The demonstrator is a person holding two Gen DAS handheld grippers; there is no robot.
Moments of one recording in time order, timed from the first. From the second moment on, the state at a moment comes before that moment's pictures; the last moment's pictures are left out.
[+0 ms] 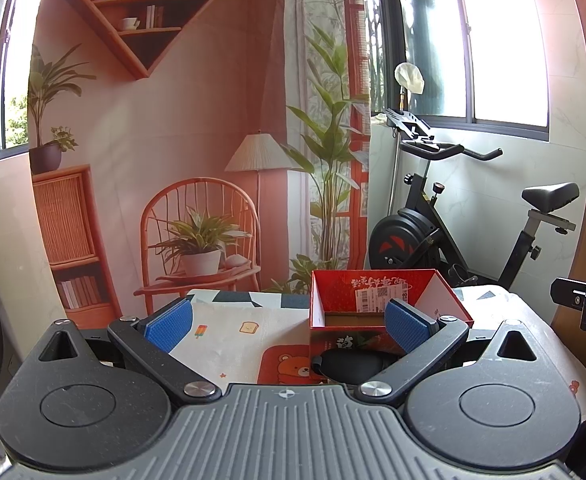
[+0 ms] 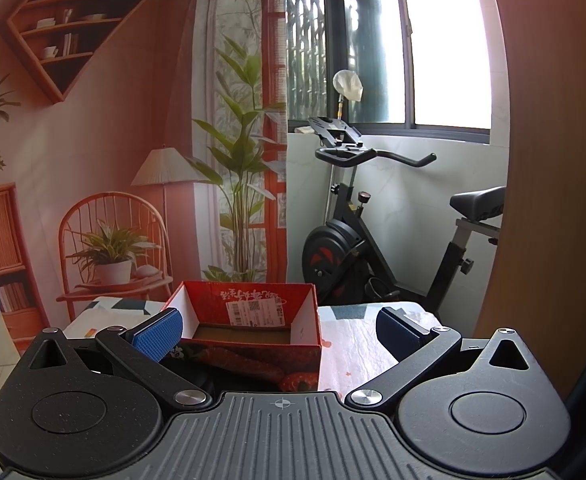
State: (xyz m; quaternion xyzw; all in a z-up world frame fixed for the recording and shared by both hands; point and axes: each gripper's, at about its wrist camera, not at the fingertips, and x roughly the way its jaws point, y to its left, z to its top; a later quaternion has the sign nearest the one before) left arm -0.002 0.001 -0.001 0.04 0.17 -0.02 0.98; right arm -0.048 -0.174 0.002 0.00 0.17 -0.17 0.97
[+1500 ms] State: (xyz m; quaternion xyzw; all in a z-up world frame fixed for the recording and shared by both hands) left arm 0.134 0.001 -0.161 0.01 0.35 -0.08 0.93; right arm 0.058 -0.249 -0.176 0.05 0.33 -0.13 0.93
